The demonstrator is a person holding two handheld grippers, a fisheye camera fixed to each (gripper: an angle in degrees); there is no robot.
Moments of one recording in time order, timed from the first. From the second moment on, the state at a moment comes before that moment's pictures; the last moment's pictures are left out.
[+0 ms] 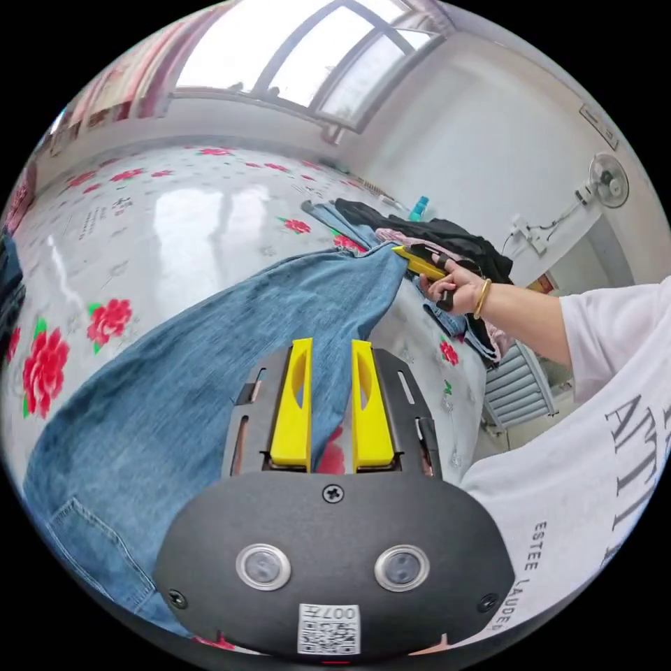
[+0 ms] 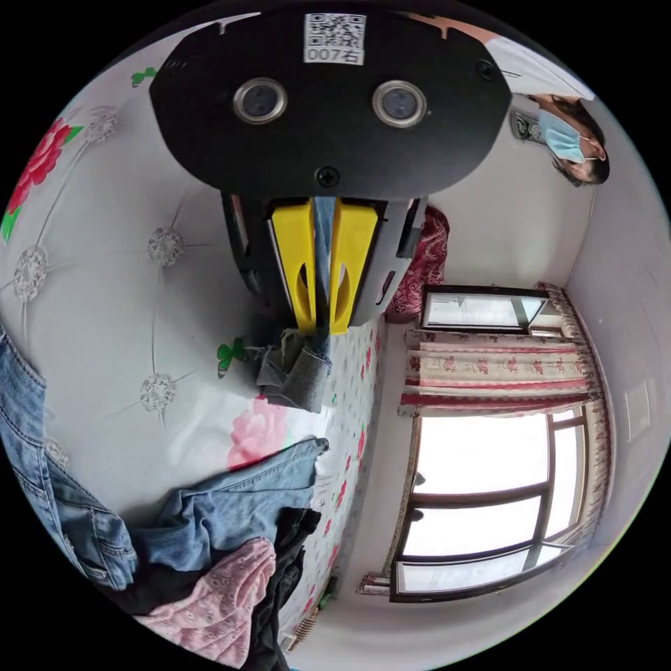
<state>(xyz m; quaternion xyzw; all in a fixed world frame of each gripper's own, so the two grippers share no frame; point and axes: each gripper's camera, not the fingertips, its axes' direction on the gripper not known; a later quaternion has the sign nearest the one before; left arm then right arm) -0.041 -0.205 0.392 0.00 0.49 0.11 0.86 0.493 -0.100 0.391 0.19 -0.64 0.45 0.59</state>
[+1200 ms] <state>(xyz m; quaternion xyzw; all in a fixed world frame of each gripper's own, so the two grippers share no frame) -0.361 0.104 0.422 -0.02 0.32 -0.66 0.69 -0.024 -0.169 0.221 0.08 -0.41 -0.38 0.82</state>
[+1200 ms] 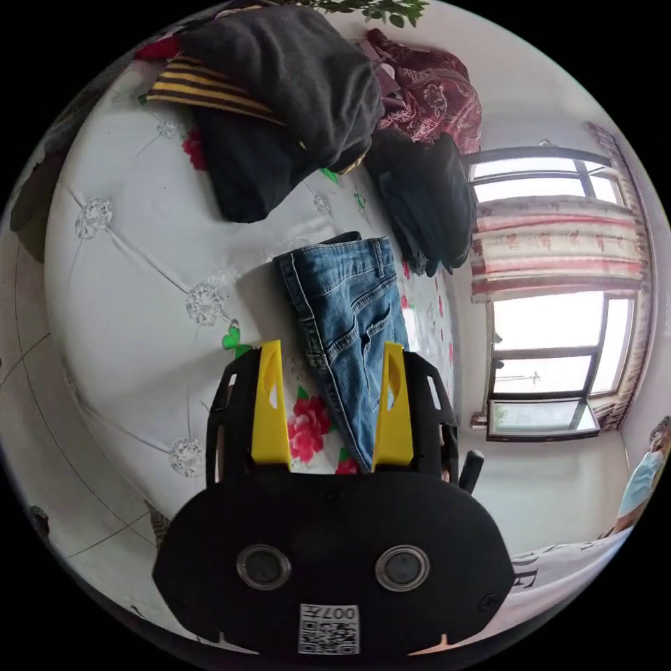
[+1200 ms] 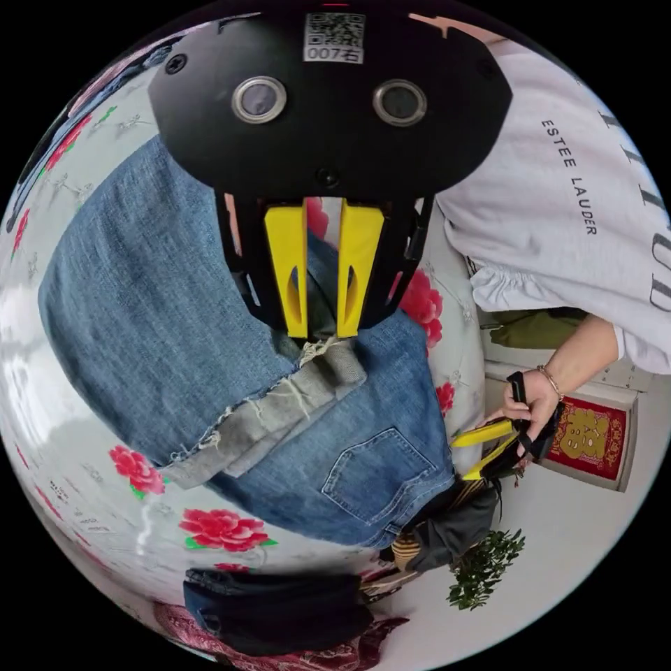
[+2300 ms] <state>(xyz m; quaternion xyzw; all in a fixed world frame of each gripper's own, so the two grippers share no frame) -0.005 -0.224 0.363 -0.02 0.52 0.03 0.85 0.316 -0.105 0.383 0.14 -0.60 0.13 0.77</state>
